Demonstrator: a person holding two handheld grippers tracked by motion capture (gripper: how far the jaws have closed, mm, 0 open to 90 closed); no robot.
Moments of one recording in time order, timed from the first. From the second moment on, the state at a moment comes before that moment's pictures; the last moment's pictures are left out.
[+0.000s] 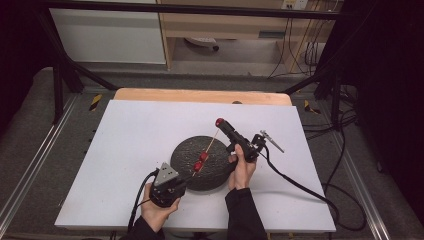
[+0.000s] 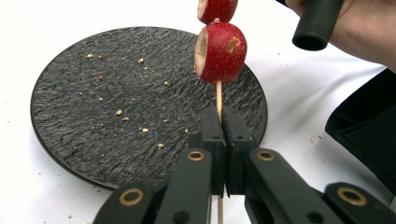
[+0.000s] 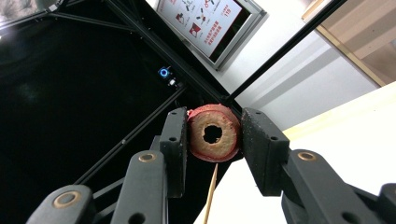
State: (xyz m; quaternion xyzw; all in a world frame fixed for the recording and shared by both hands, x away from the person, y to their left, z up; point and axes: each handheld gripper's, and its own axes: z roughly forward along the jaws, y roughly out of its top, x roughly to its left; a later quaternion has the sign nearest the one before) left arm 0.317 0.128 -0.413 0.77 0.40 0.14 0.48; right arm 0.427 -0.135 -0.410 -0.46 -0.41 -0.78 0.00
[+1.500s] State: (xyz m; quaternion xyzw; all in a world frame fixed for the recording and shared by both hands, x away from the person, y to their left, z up) left arm 0.338 0.106 -0.405 0.75 0.42 0.15 0.49; right arm 0.415 -0.125 -0.422 -0.46 -0.44 -0.77 0.03
